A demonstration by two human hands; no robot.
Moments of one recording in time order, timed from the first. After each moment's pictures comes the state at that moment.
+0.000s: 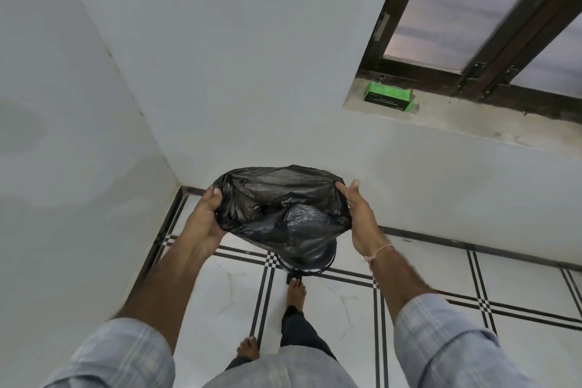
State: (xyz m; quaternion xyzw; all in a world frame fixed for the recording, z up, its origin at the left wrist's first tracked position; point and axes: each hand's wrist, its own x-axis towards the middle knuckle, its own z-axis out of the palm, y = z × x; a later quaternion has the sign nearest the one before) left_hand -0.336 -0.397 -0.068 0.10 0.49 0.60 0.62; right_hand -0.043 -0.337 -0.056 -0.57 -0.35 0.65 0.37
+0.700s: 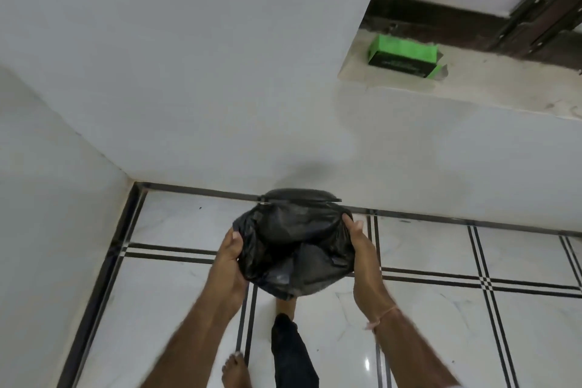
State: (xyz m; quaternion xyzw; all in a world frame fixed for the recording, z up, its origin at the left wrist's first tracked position) left_hand -0.247 -0.313 -0.224 0.07 0.52 0.53 0.67; right_hand -0.020 -0.286 -0.202 -0.68 -0.27 0.57 0.37
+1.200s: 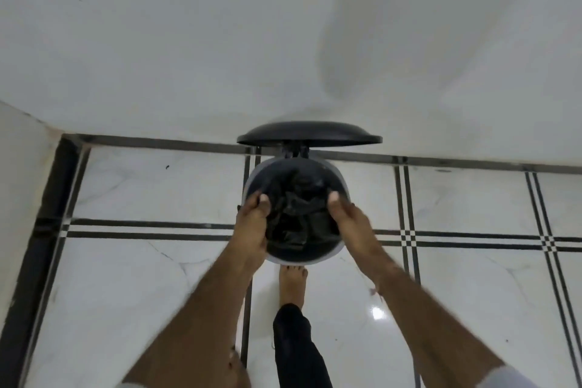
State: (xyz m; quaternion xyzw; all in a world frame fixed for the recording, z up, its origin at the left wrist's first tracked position) left_hand -0.178 -0.226 -0.515 0.06 0.57 0.43 0.69; right_hand 0.008 -0.232 -0.495 -0.69 -0.39 0.56 0.27
